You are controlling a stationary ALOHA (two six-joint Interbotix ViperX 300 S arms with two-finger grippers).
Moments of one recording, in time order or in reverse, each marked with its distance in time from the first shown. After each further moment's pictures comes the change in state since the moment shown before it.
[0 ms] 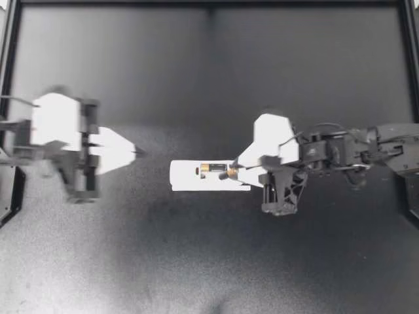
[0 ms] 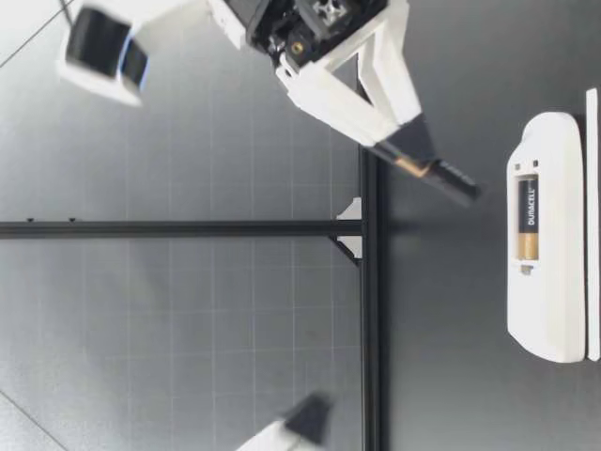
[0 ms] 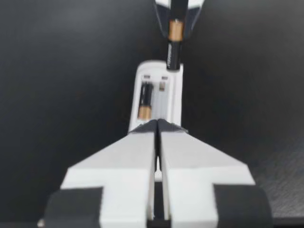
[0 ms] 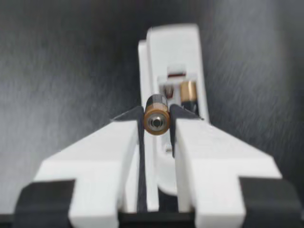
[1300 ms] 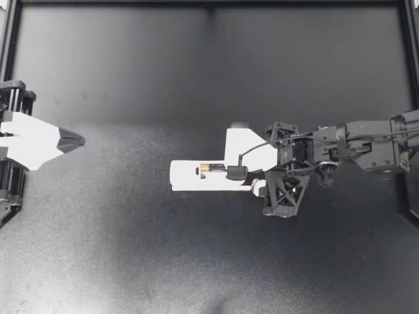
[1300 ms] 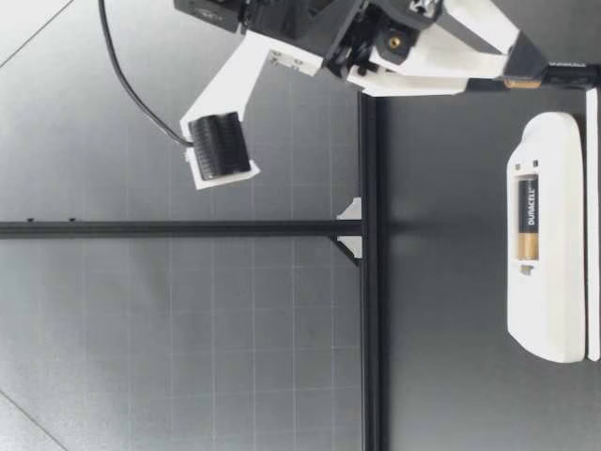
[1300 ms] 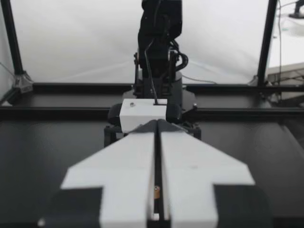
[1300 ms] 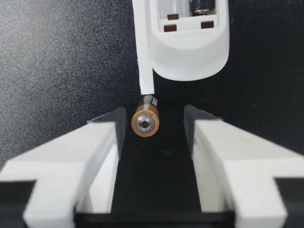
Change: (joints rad) left arm -0.055 -0.571 0.204 0.015 -0.255 0.005; right arm 0.014 0.100 -0.227 0.000 0.742 -0.005
